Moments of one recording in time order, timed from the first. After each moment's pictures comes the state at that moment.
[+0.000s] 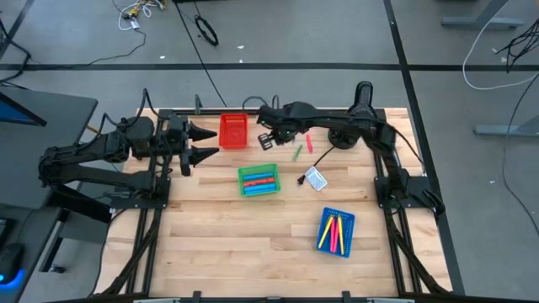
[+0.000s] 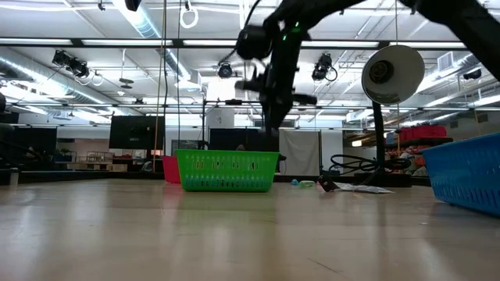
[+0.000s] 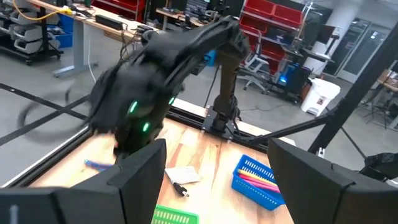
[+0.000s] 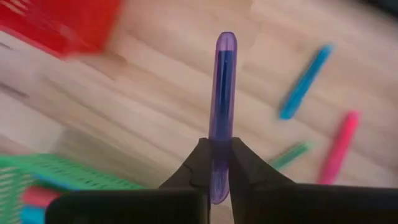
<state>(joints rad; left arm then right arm) 0.09 0.76 0.96 -0.30 -0.10 -0.30 -0.32 2.11 1.88 -1.08 0.16 0.75</state>
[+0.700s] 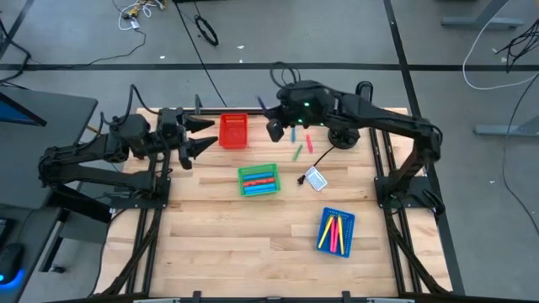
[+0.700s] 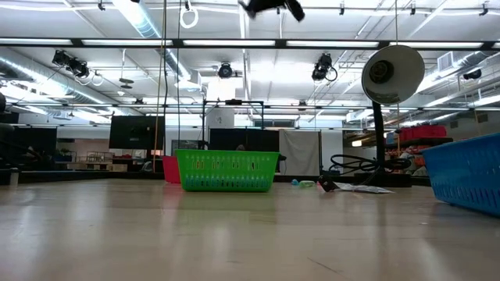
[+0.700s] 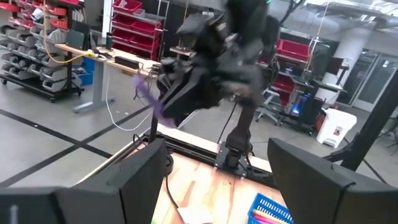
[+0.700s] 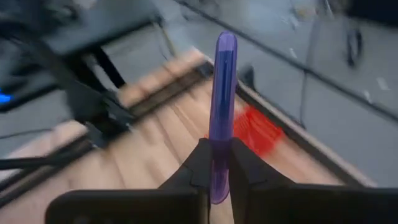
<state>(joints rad) 0.09 0.76 0.96 -0.16 -0.19 -0.25 -0.19 1.69 1.88 -0.71 0.19 0.37</state>
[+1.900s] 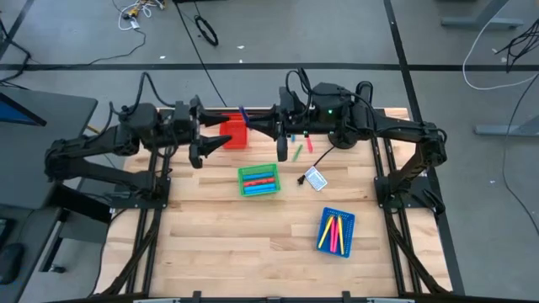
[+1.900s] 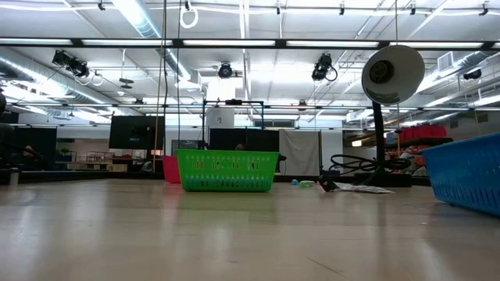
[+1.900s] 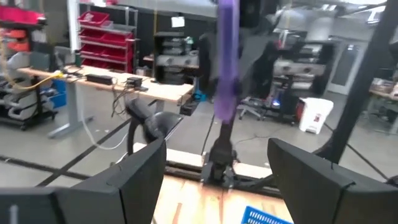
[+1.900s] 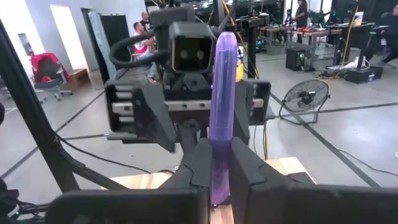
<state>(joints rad) 0.09 0.96 1.16 -0.13 -0.07 -0.14 -0.06 1.65 1.88 -0.28 -0.05 0.09</state>
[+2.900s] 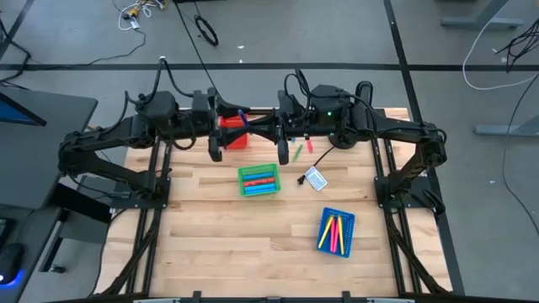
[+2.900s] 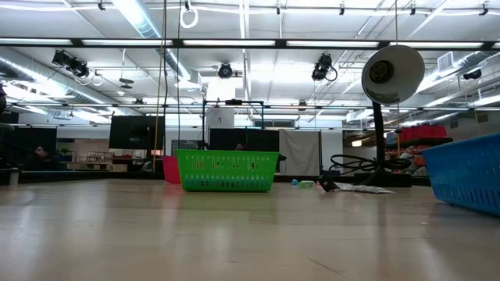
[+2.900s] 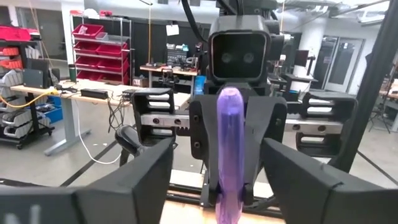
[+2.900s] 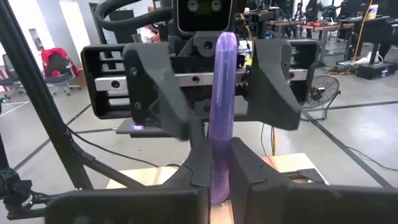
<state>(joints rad) 0.09 1.19 1.41 -0.13 -0.06 -0.10 -0.05 1.65 1.88 -0.30 -0.07 0.09</state>
